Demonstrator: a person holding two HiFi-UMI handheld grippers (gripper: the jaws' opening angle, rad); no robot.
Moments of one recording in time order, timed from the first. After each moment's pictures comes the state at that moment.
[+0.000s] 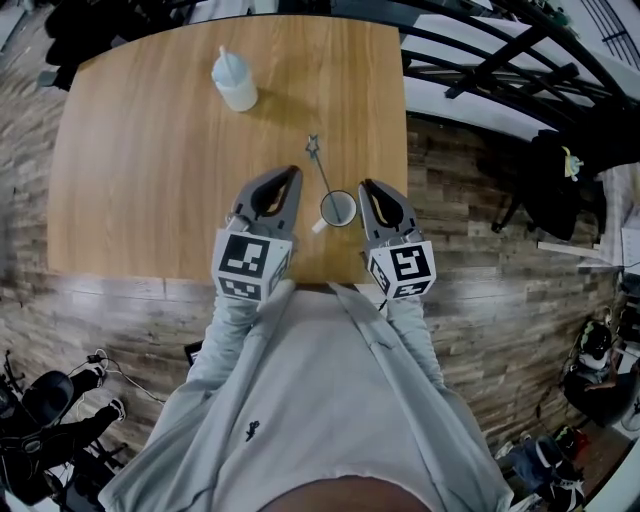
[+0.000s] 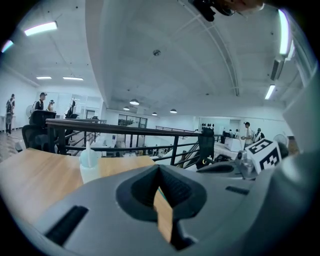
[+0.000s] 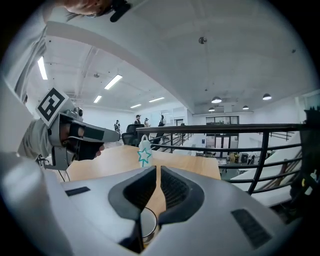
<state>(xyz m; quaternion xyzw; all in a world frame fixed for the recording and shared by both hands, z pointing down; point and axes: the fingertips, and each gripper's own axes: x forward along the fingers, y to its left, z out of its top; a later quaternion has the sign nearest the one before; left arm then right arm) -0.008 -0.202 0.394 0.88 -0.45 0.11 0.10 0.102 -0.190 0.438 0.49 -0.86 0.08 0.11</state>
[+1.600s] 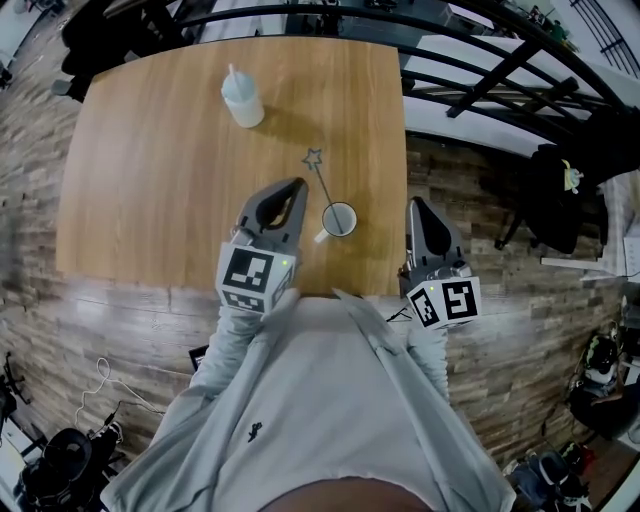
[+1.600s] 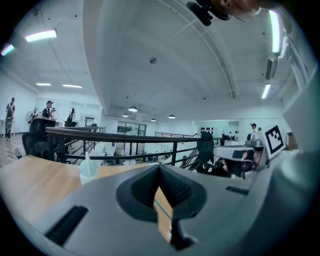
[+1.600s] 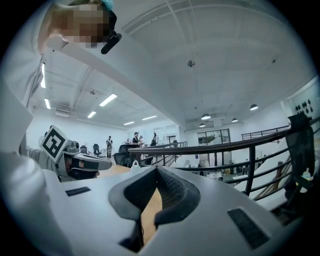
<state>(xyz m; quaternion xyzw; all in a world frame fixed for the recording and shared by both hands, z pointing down) -0.002 -0.191 0.364 0.88 -0.46 0.09 0.07 0.169 -0.166 0.341 0.53 -0.85 0.04 0.01</state>
